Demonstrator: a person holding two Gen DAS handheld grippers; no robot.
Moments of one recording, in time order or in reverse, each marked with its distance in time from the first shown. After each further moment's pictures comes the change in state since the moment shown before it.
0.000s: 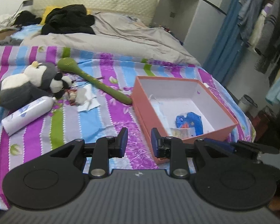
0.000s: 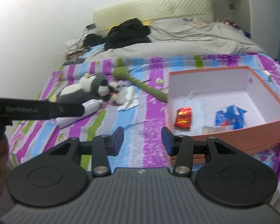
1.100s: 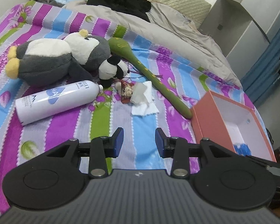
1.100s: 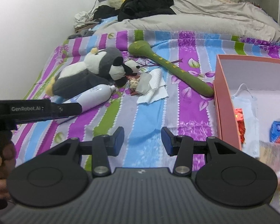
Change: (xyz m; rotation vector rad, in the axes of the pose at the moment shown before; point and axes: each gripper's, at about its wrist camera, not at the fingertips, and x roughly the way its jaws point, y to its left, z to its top) left arm 0.114 0.180 0.024 -0.282 0.031 0.112; right arm 0.167 0.059 0.033 -0.049 0.176 0.071
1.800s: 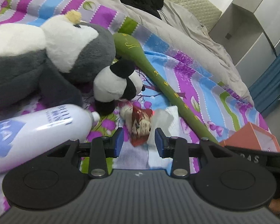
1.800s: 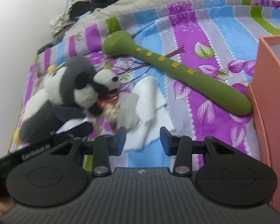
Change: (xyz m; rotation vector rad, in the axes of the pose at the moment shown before) left arm 0.181 0.048 0.060 -0.064 -0.025 -0.037; right arm 0.175 -0.047 0.079 0.239 0.115 0.041
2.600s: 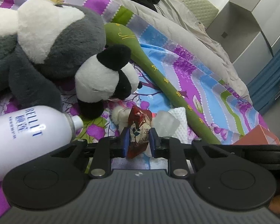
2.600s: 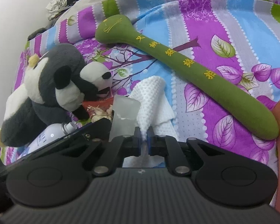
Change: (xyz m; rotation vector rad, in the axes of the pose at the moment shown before) left arm 0.052 0.001 0.000 -0.008 0.010 -0.047; right arm 0.066 0.002 0.023 -0.056 0.084 -0.025
